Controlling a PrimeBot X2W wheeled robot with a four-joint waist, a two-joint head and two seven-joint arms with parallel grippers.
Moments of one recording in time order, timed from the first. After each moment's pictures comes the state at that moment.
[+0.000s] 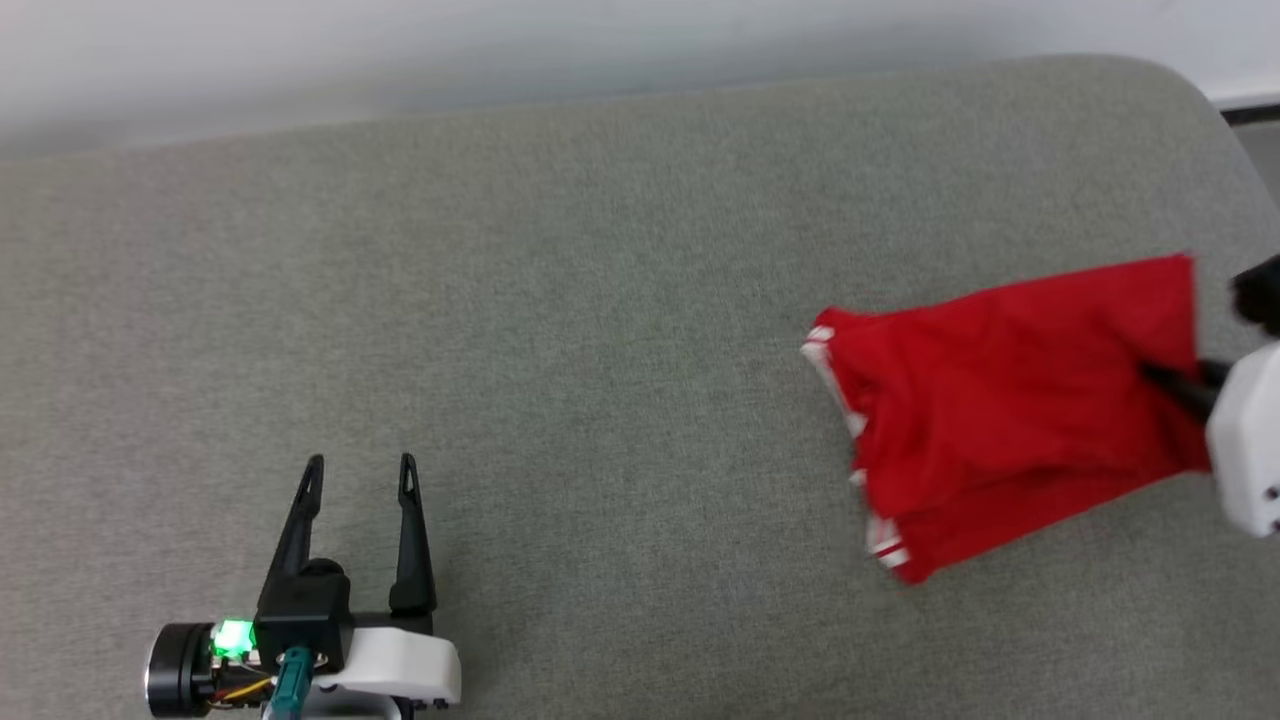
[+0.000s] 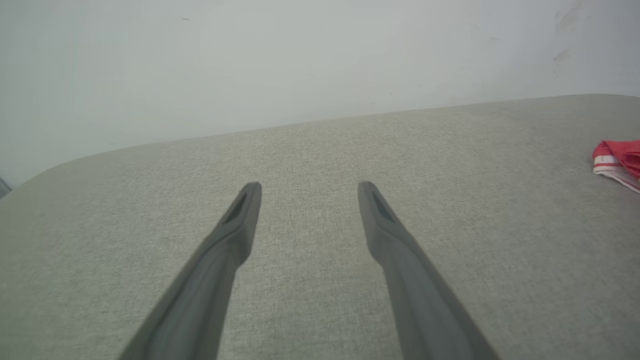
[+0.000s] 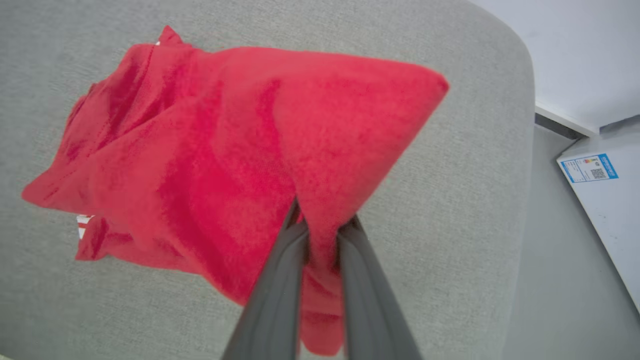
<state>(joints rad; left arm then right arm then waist) 0.02 0.08 -0.08 0.03 -0.01 0.15 -0.26 -0.51 -0.80 0.48 0.13 0.73 0.13 0.56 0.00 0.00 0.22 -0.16</state>
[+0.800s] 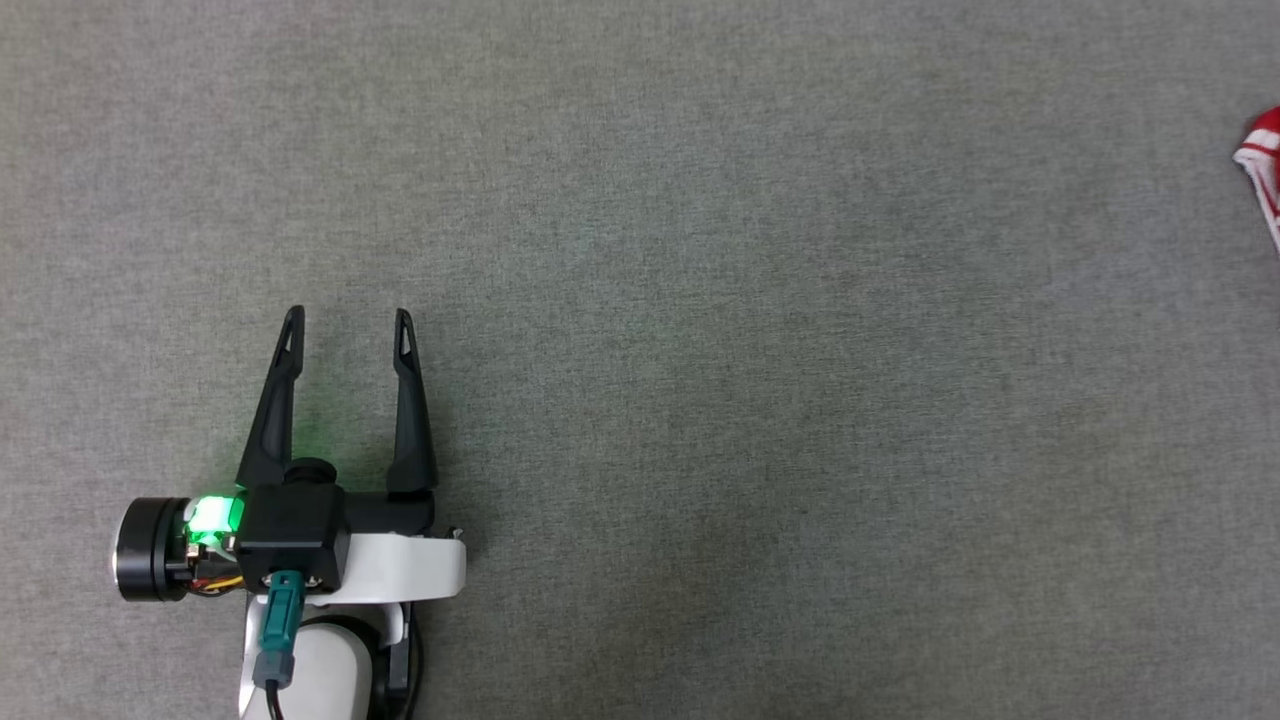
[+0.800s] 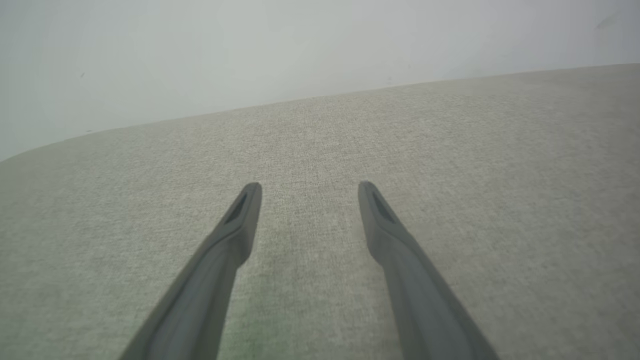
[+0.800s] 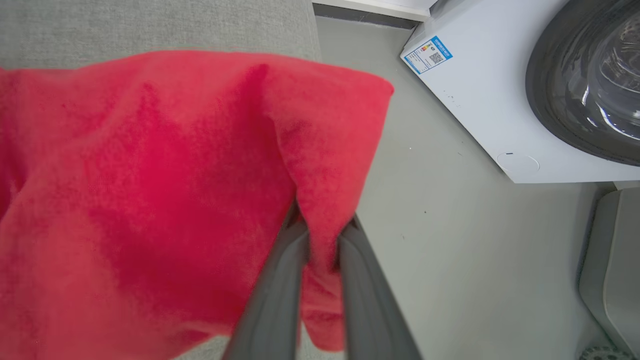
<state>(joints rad) -0.15 0.12 -0.13 -0.10 0.03 0.19 -0.26 -0.69 -0.92 0.10 0.61 0.54 0.13 0.45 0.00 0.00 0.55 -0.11</state>
